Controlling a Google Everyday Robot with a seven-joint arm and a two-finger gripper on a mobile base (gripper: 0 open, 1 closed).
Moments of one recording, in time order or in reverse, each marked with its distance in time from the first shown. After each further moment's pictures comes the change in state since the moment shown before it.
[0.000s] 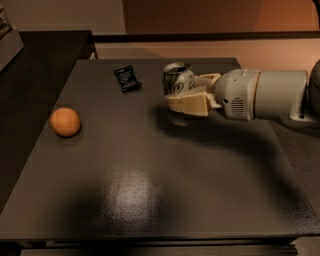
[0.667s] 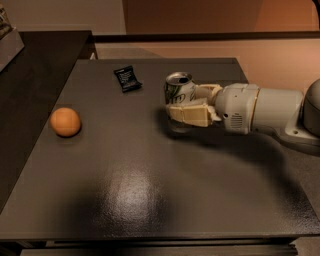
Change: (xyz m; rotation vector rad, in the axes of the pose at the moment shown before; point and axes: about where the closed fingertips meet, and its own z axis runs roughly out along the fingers) arm 0.022 -0.002 0.003 -0.012 -0.072 -0.027
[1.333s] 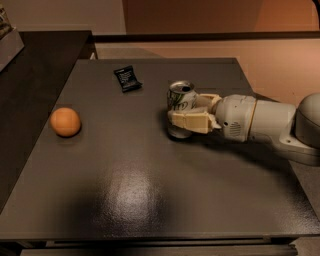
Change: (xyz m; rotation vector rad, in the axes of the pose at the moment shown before) arm 0.026 -0.009 0.006 -0.034 -0.057 0.054
